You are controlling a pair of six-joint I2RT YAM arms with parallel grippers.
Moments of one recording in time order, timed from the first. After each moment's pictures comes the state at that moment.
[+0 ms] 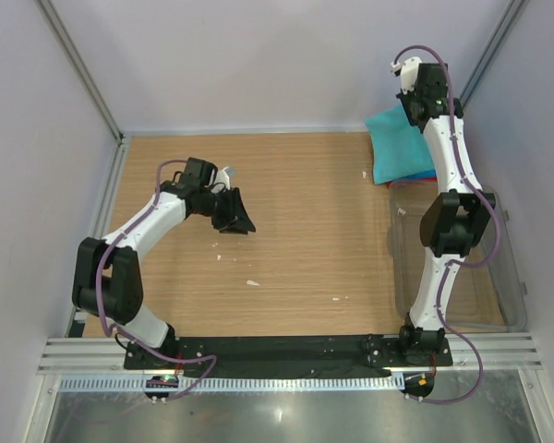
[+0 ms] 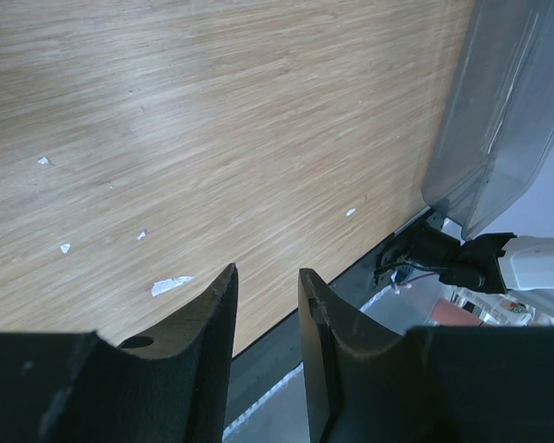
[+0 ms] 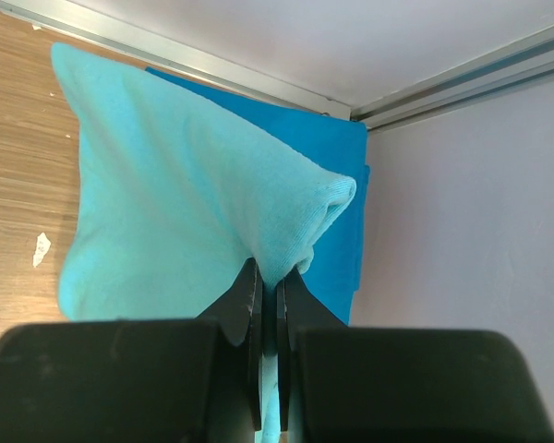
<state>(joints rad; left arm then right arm) -0.31 1.58 1.15 -0.61 0.61 -0.50 -0.03 2.11 2.20 -0.66 0.16 -0.51</state>
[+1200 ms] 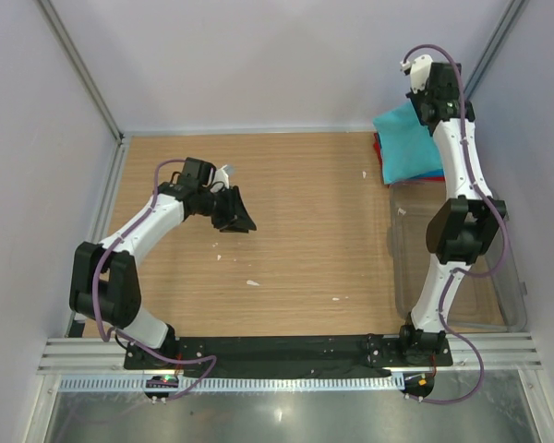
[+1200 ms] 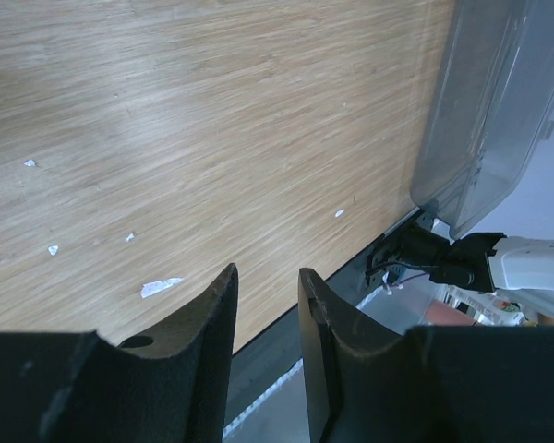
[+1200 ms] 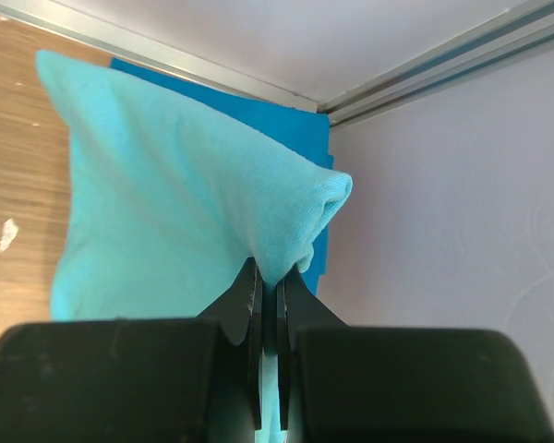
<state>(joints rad) -0.31 1.55 1.14 -0.58 0.63 -0.52 -0.06 1.99 2.09 -0.64 0.14 -0.55</state>
